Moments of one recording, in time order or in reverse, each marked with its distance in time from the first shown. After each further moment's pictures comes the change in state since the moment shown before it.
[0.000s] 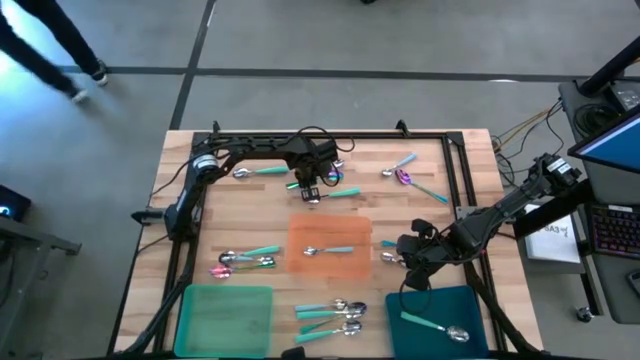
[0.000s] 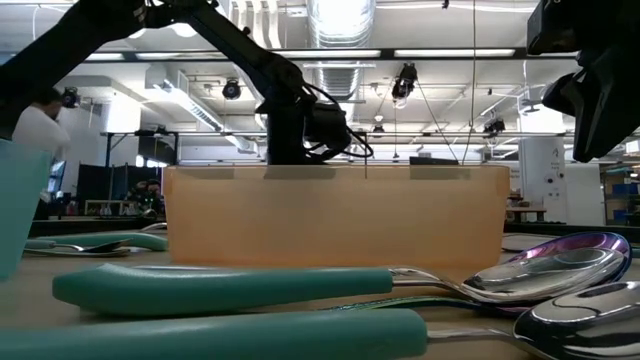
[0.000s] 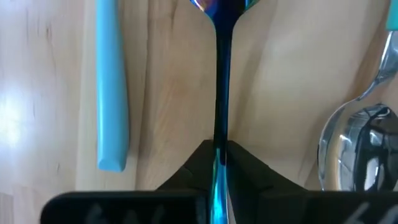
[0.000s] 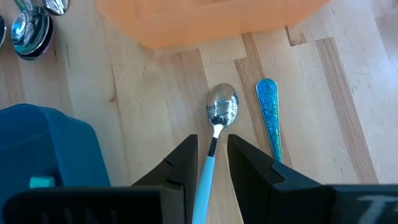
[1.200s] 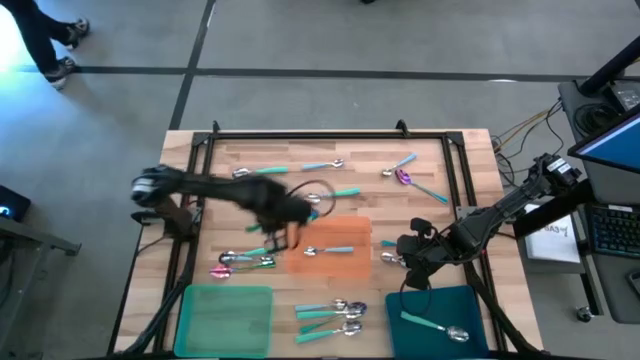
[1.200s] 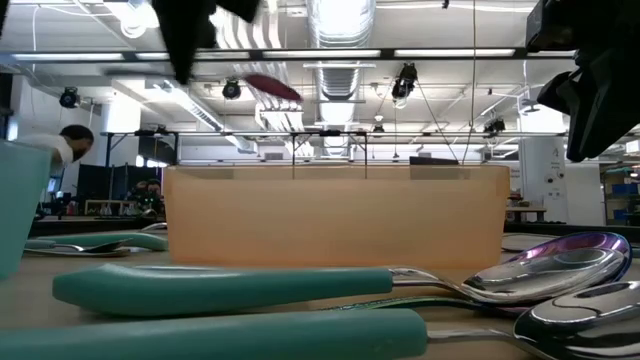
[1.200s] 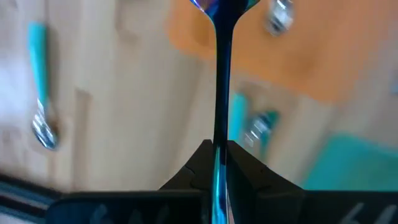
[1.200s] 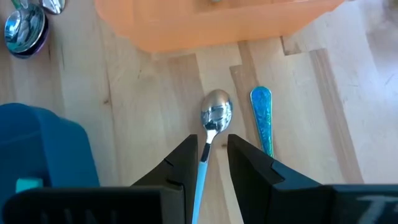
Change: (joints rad) left arm -0.570 -0.517 0.017 -0.600 0.007 -0.625; right arm 0.000 0.000 -0.003 0.006 0.026 -0.045
